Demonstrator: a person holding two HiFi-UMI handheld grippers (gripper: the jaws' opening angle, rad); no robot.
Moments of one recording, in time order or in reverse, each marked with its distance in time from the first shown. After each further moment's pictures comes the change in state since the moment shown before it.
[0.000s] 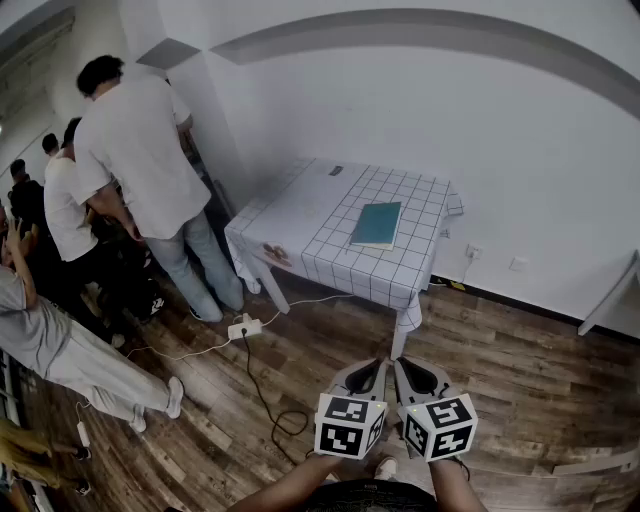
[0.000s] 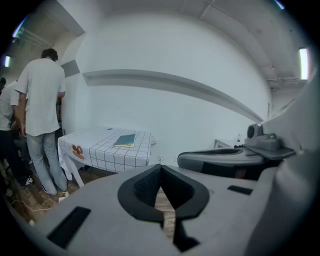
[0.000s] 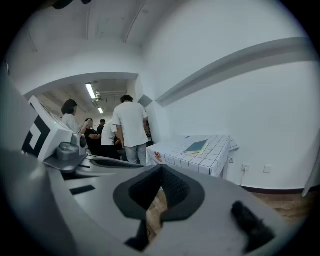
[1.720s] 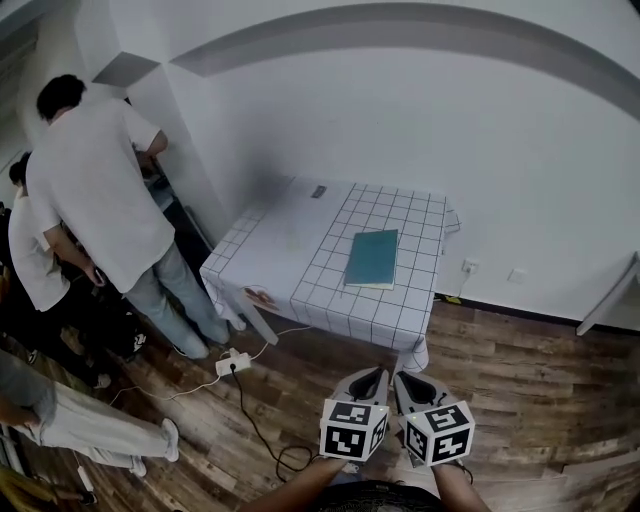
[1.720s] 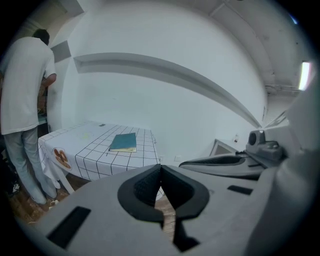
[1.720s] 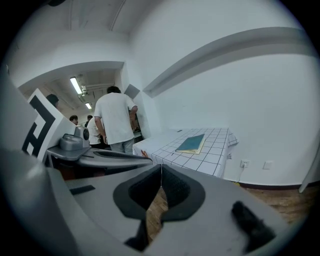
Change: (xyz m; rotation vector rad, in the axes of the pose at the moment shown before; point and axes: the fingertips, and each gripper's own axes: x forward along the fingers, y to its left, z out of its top) left arm 0.120 0.086 0.047 -0.004 0.061 -0.117; right arm 0.130 -0.061 0.020 0.063 0.089 -0.097
